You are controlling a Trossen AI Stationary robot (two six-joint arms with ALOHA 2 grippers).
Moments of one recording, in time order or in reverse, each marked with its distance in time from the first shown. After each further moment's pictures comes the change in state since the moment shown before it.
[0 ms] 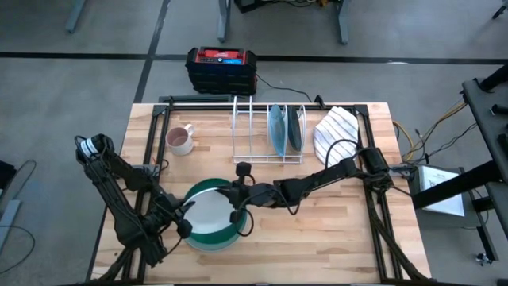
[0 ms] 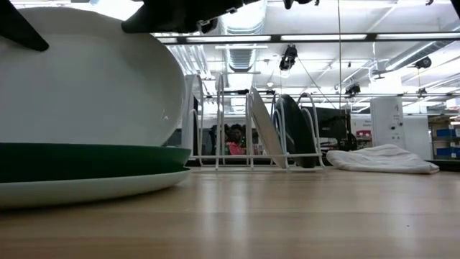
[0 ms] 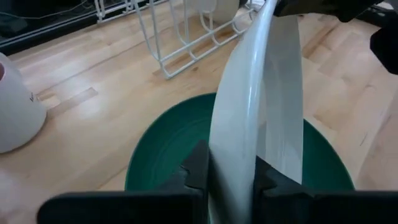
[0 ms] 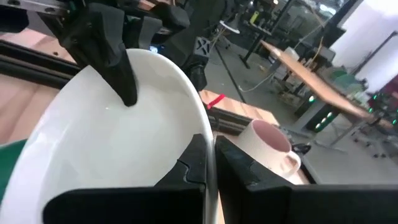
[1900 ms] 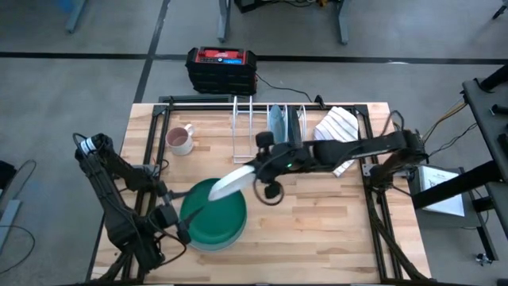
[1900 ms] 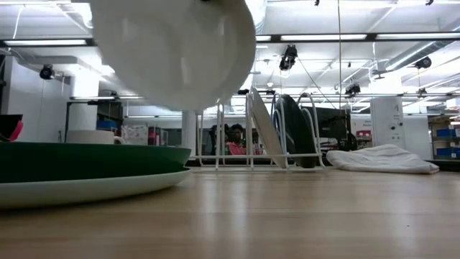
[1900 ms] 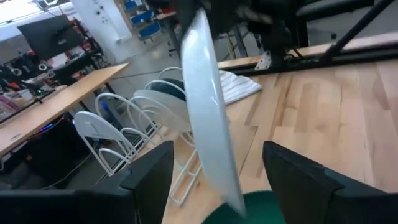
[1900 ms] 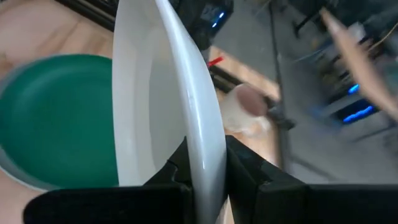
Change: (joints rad) left arm 0.008 -0.003 0.239 -0.031 -0.363 0.694; right arm -0.115 -0.398 0.087 -0.767 -0.242 -0.135
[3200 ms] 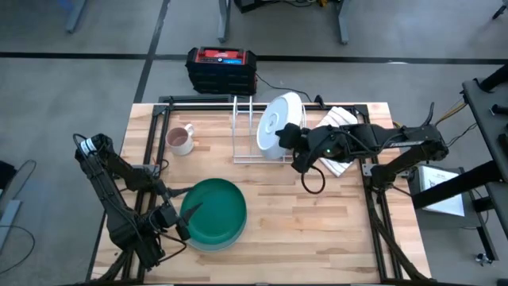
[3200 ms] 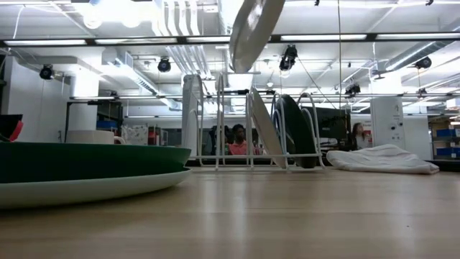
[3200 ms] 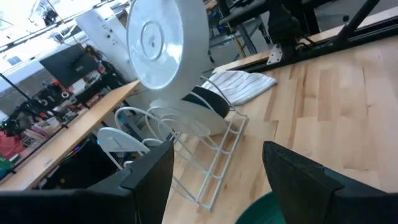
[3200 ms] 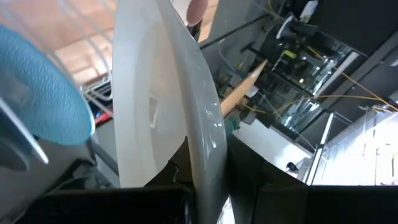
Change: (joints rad) left arm 0.000 0.001 -0.040 -0.096 -0.035 0.024; right arm 0.003 -0.237 0.031 -0.299 0.387 -1.295
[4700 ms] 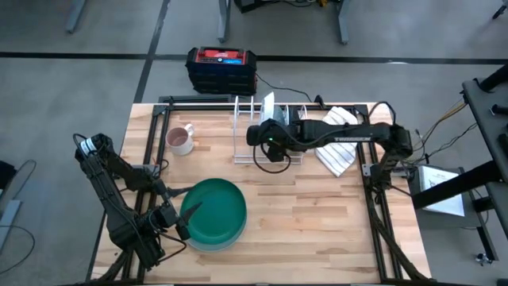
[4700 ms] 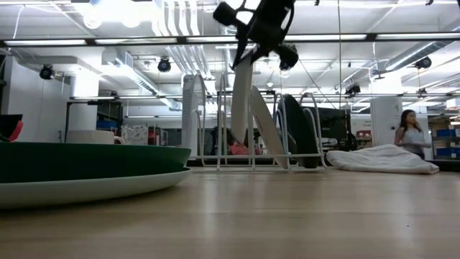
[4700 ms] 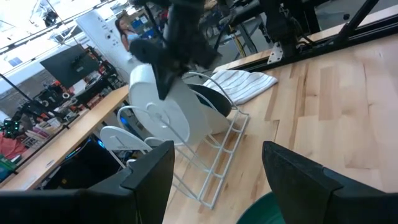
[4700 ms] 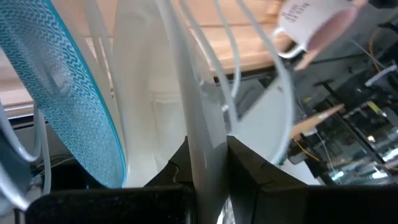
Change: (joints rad) left arm 0.000 -0.001 0.000 -0.009 0.000 0.000; right arm -0.236 0.329 -0.006 0.044 -0.112 -0.242
